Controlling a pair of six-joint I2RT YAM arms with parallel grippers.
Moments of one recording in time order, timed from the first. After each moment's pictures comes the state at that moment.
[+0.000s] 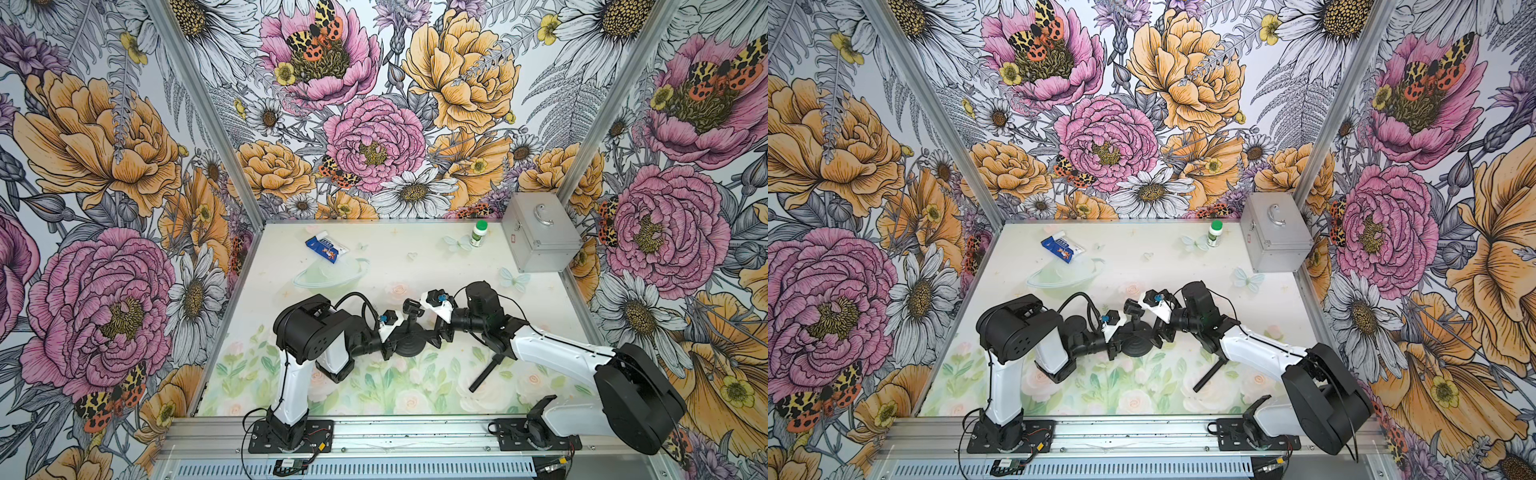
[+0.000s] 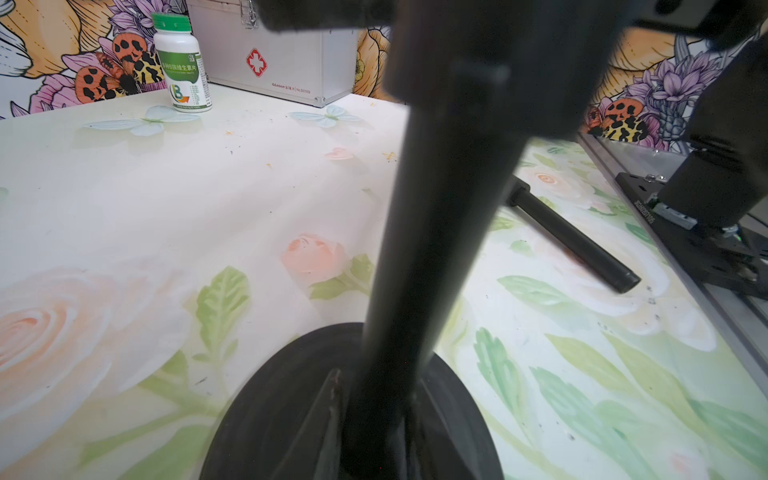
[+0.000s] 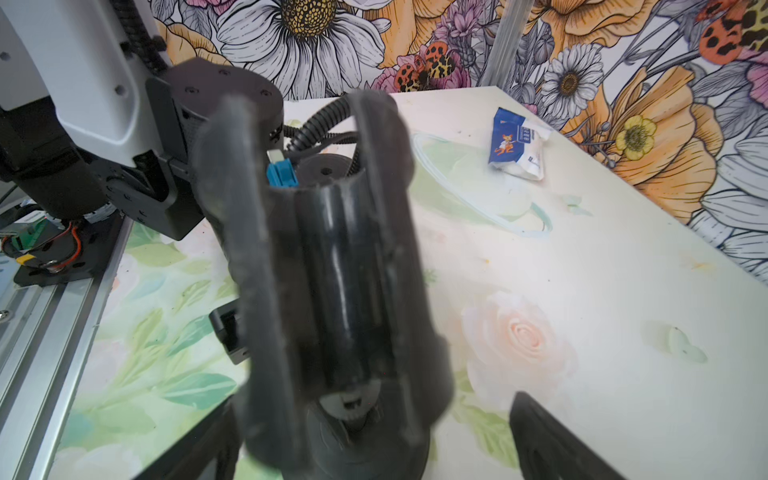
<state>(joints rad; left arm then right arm) -0.63 2.04 0.36 1.41 0.60 0.02 0.59 1.32 0.59 0.27 -0.57 -0.32</state>
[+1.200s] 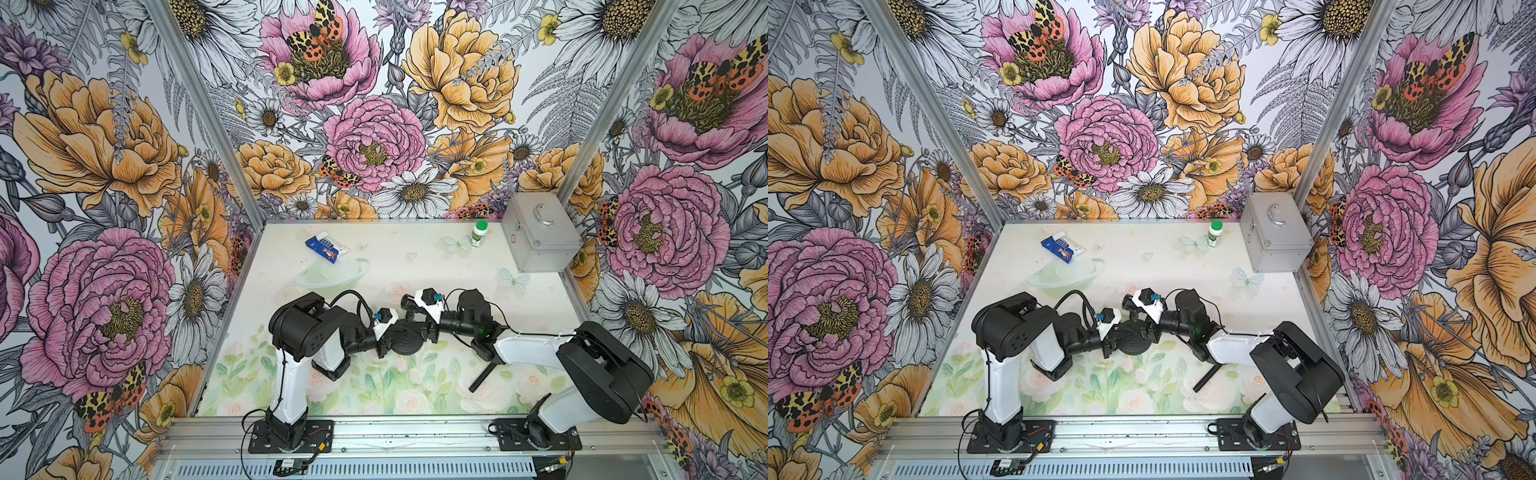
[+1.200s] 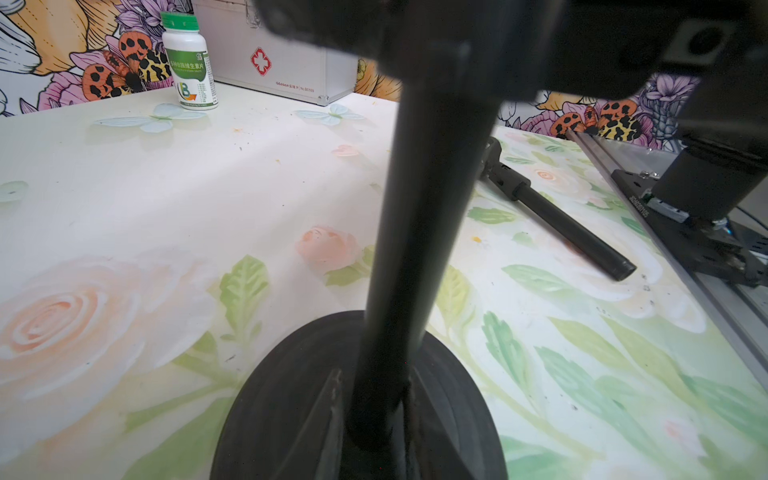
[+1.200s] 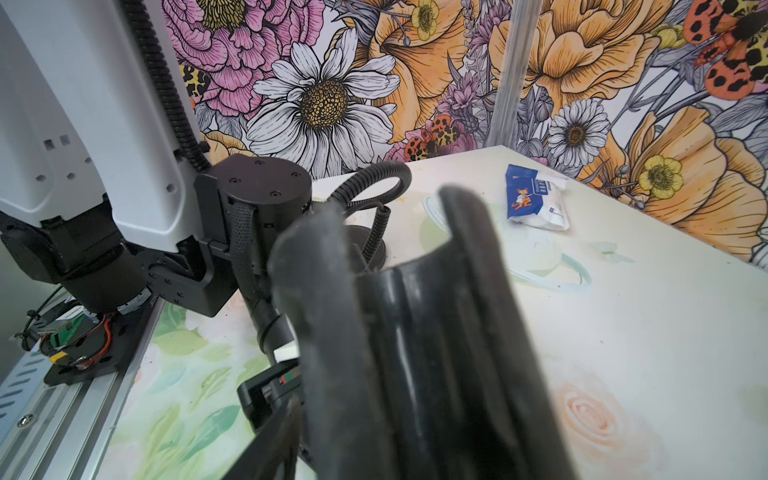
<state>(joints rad) -0.56 2.04 0.36 1.40 0.68 0.04 0.65 1.52 0.54 0.73 -0.62 -0.09</state>
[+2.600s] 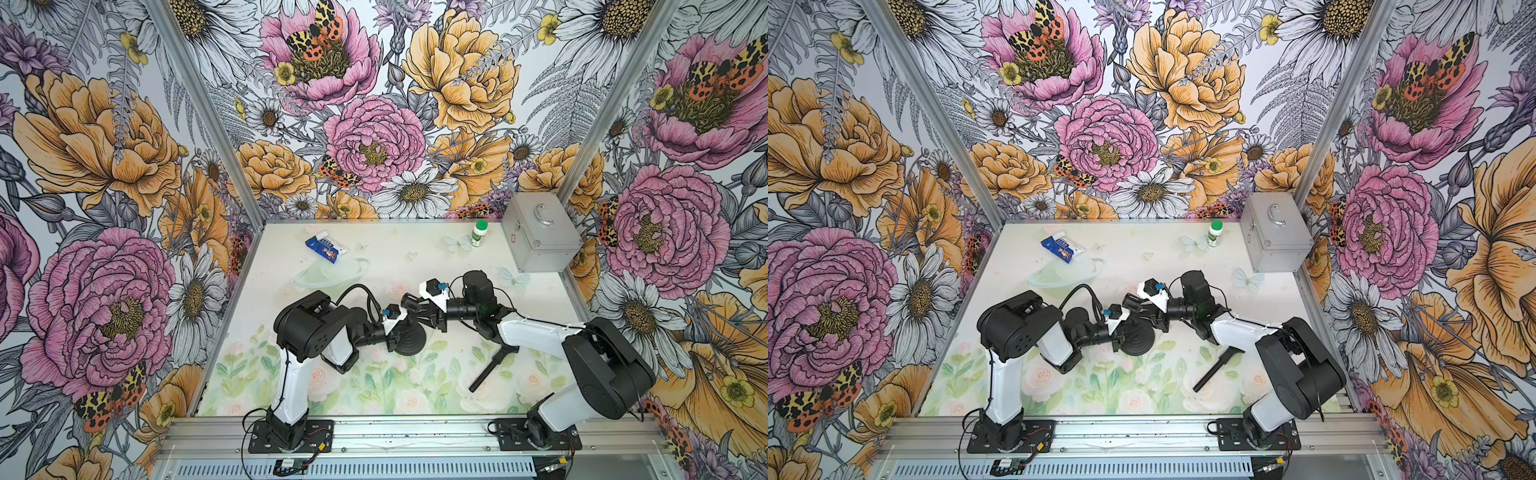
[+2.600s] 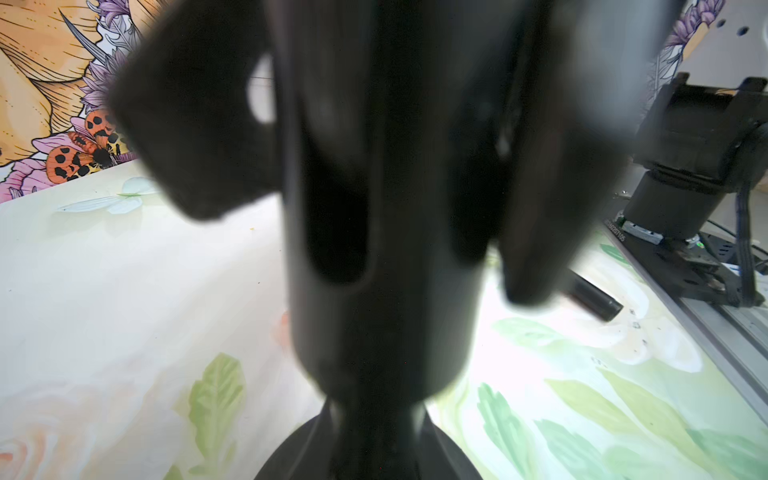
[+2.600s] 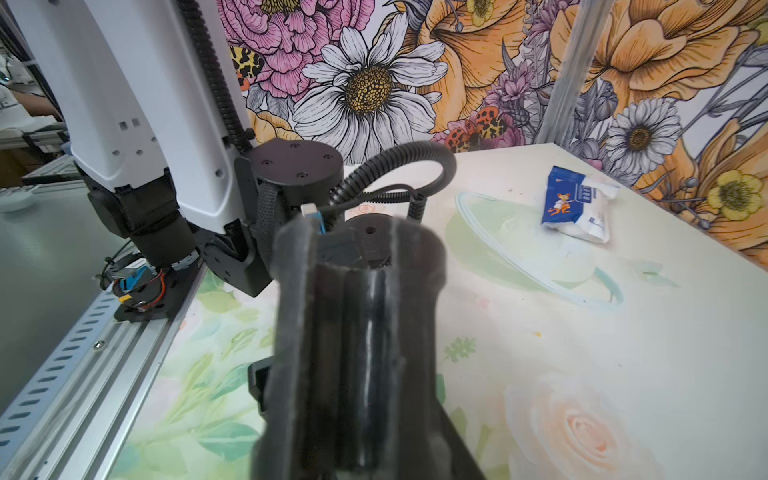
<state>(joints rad) -0.61 2.05 0.46 1.43 0.72 0.04 0.52 1.55 0.69 0.44 -0.91 -0.27</state>
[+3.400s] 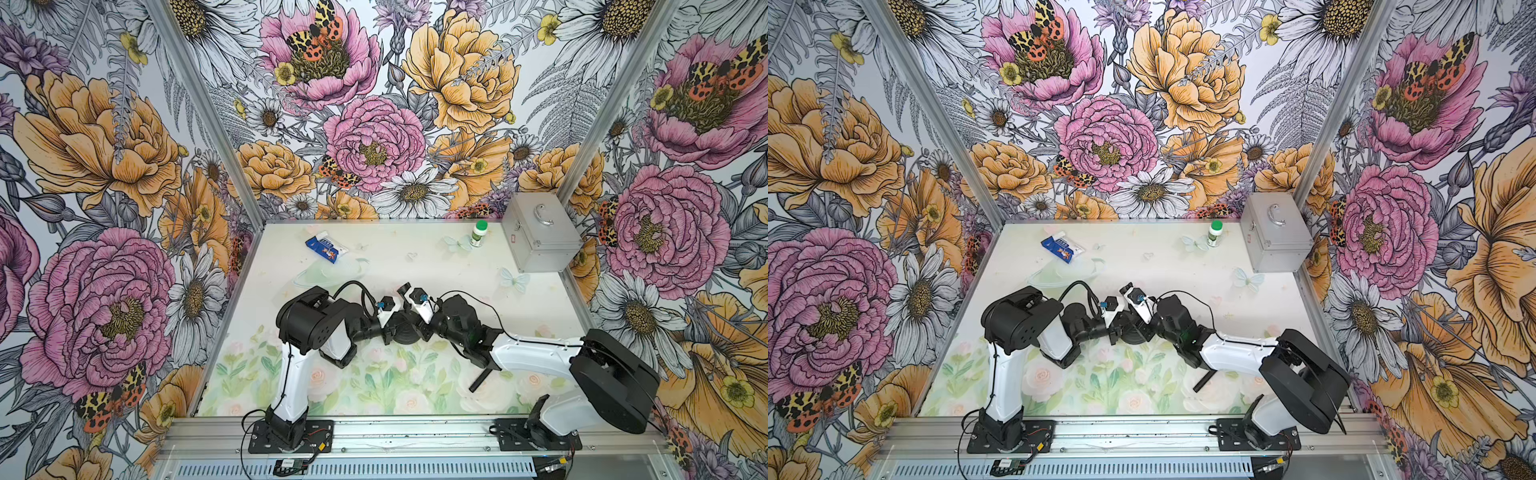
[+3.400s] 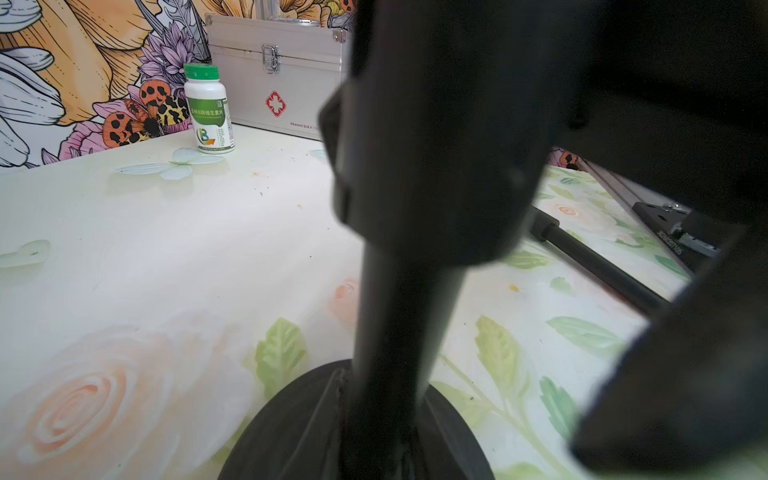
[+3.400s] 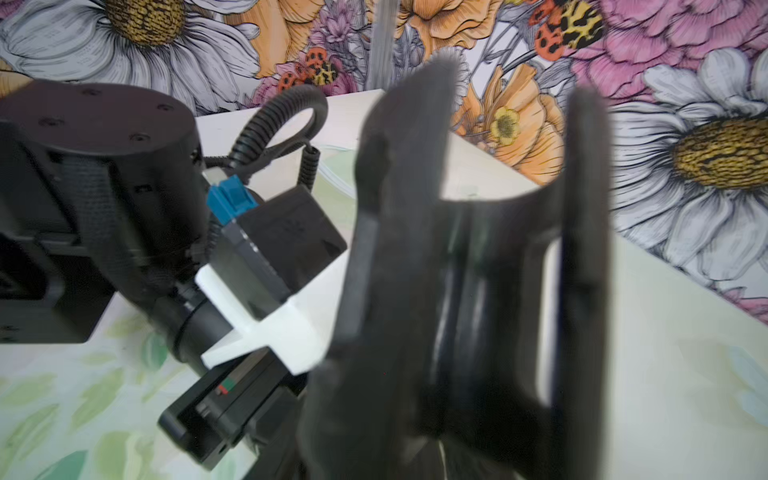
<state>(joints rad) -0.55 2.12 0.51 1.43 0.71 -0.01 0.73 1.47 0.60 0.48 -0.20 -0.16</state>
